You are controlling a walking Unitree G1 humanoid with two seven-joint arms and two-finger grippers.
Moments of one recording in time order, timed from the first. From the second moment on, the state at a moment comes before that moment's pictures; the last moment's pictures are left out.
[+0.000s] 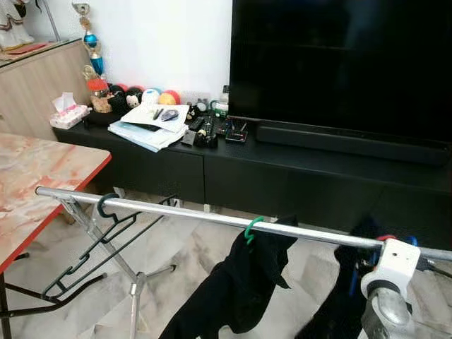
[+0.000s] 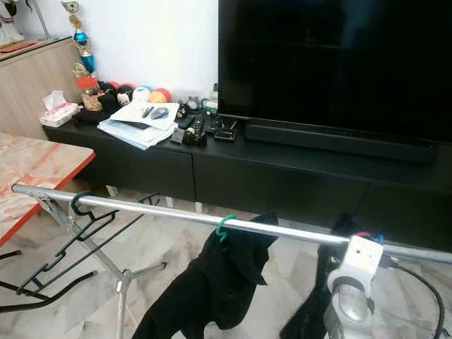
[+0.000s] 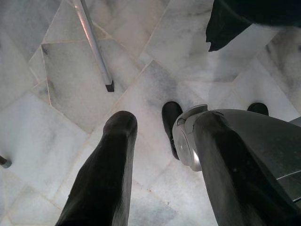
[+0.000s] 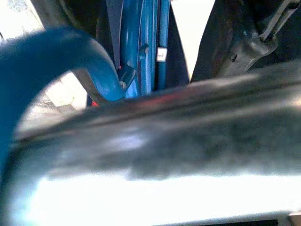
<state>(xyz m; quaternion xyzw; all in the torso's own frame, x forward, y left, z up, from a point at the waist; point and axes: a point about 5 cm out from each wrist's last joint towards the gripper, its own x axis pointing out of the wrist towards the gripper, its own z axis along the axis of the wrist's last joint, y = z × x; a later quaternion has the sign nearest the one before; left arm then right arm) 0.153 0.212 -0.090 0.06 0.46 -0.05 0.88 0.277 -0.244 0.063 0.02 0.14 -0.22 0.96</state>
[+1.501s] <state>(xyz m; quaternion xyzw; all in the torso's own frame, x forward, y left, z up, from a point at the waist) 0.154 0.212 -0.089 0.06 0.46 -0.05 0.88 0.271 -0.245 0.050 0.02 0.18 -0.27 0.95</state>
